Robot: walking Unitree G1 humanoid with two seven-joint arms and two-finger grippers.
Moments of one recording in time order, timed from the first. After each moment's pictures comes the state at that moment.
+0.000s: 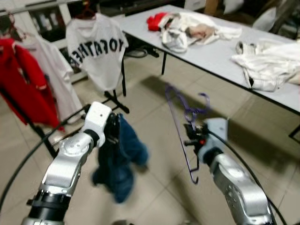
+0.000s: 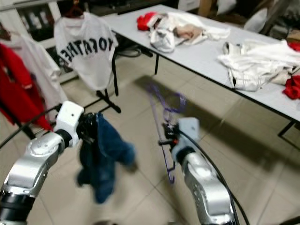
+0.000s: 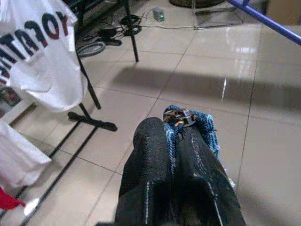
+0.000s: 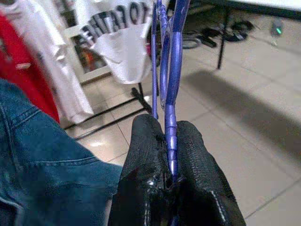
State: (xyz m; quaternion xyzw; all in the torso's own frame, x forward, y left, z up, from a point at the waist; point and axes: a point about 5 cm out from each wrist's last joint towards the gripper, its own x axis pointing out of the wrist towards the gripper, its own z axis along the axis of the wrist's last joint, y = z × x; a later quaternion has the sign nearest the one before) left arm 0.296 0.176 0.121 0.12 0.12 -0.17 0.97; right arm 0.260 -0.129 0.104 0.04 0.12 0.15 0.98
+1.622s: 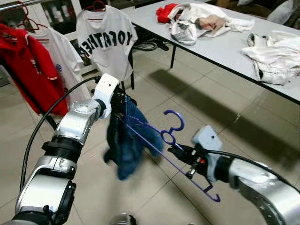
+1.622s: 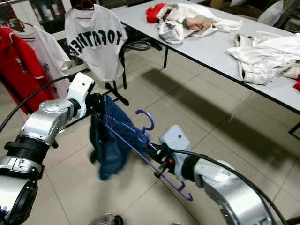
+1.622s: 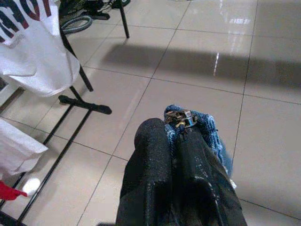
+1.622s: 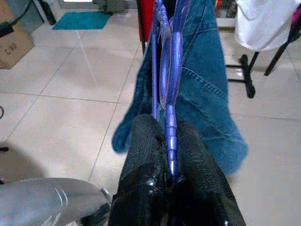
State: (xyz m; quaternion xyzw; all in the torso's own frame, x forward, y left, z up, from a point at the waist) left arm 0.371 0.170 0.153 0.13 0.17 -0.22 0.95; right arm 0.213 -0.122 0.137 -0.07 0.19 0.41 0.89
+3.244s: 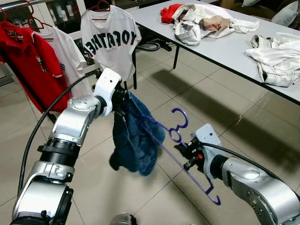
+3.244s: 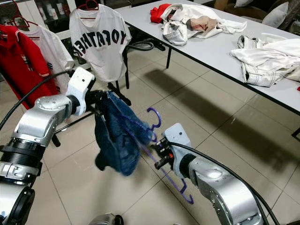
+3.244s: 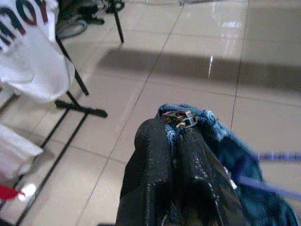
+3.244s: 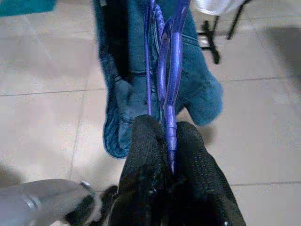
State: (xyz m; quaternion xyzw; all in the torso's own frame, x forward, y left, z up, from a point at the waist) left arm 0.359 0.162 0.169 0.13 0.17 -0.24 0.95; right arm 0.225 -0.127 0.127 -0.07 0.24 0.29 0.92
